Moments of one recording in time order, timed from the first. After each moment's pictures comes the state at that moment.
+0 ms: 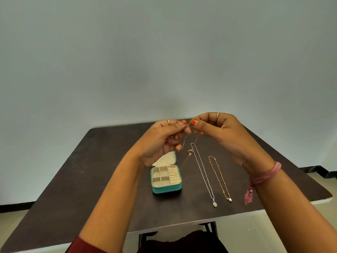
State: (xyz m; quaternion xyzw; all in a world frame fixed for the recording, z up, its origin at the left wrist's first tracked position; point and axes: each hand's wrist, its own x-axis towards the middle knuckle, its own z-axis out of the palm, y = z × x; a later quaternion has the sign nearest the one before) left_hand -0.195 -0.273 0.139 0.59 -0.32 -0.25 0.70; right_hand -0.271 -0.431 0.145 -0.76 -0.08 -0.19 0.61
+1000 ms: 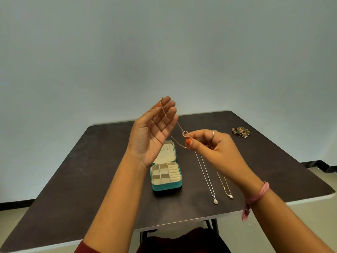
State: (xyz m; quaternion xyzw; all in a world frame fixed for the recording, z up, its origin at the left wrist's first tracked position) left_hand -0.191 -0.273 0.135 0.31 -0.20 -0.22 0.90; right_hand -0.271 -0.425 0.096 -0.79 -0.09 -0.24 0.56
